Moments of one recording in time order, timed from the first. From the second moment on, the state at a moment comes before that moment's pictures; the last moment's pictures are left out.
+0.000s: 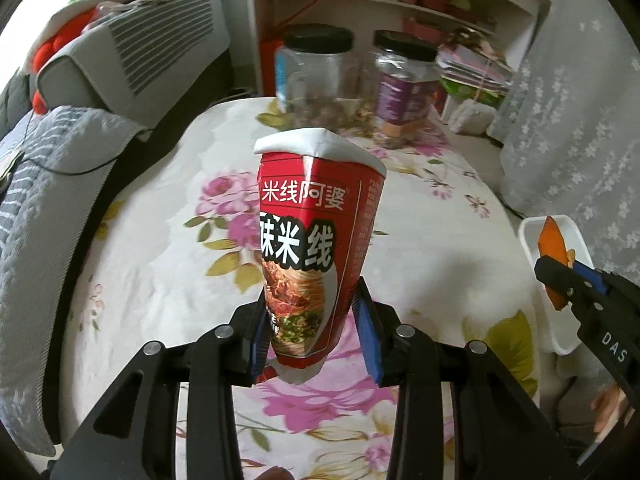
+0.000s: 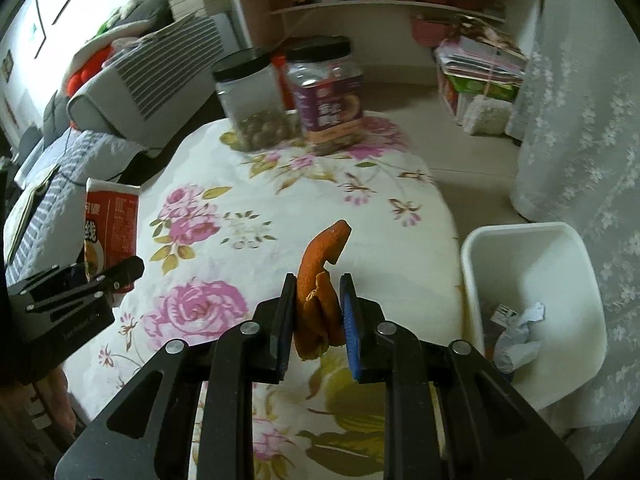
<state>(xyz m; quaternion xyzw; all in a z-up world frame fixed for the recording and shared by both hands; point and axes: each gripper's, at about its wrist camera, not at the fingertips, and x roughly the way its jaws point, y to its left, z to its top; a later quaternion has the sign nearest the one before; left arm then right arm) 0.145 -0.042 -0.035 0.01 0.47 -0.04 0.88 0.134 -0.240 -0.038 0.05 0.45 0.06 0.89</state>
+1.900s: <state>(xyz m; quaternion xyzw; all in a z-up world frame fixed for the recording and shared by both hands) 0.088 -0.266 0.019 0.11 0.37 -0.23 0.89 0.024 -0.470 0.038 0.16 0.30 -0.30 0.89</state>
